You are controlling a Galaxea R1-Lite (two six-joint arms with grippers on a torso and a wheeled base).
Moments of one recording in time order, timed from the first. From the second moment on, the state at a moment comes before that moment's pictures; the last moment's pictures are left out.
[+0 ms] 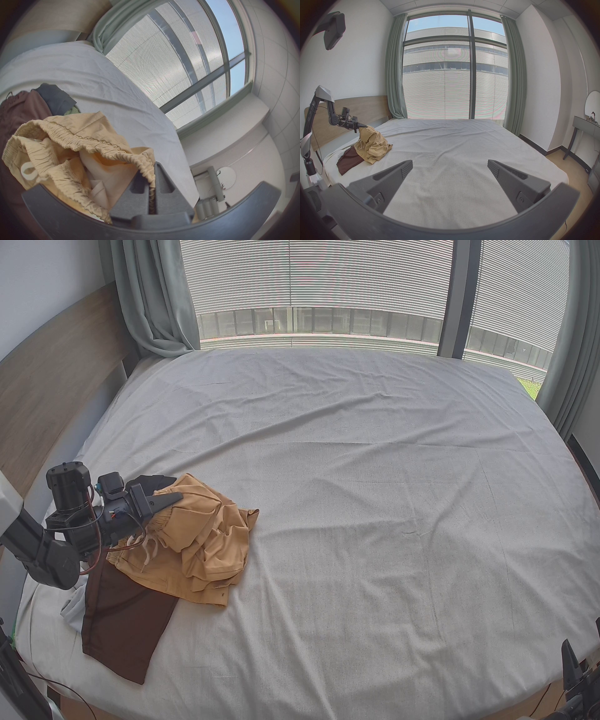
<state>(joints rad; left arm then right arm) 0.00 1.93 -0.72 -1.04 -0.69 -0.70 -0.01 0.02 -0.02 0.00 0.00 -0.01</state>
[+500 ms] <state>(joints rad) -0.15 1.91 -0.68 -1.27 -0.49 -1.02 -0.01 0.02 -0.02 0.00 0.00 -0.01</state>
